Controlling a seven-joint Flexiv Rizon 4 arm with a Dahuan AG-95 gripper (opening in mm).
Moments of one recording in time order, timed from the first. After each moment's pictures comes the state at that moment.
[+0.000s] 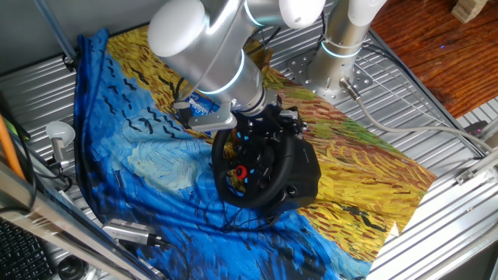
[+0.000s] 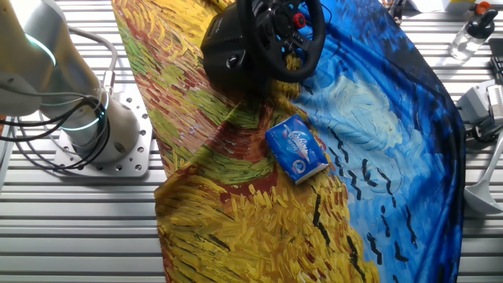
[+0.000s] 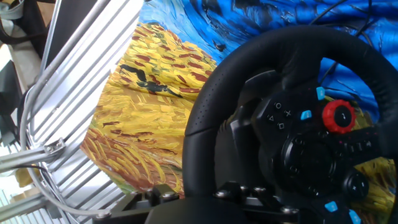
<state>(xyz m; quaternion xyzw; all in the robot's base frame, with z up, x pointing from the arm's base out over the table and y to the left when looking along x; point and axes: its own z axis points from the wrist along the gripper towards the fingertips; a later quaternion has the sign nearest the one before) 0.352 0.245 0.248 0.46 -0.85 -0.19 0.17</state>
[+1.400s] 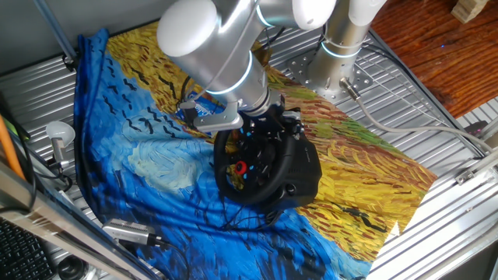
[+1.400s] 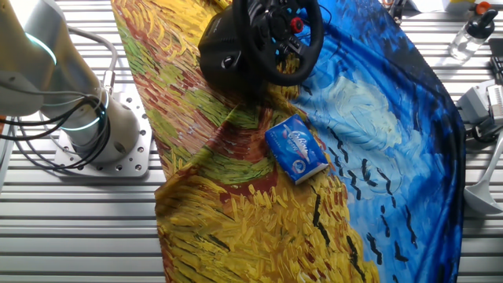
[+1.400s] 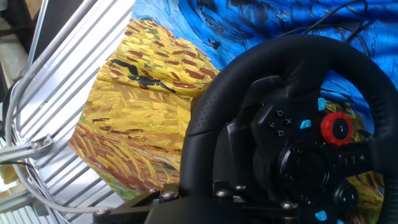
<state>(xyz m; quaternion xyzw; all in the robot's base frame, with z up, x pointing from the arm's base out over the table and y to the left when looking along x) 0.352 0.245 0.245 0.47 -0.85 -0.18 0.16</state>
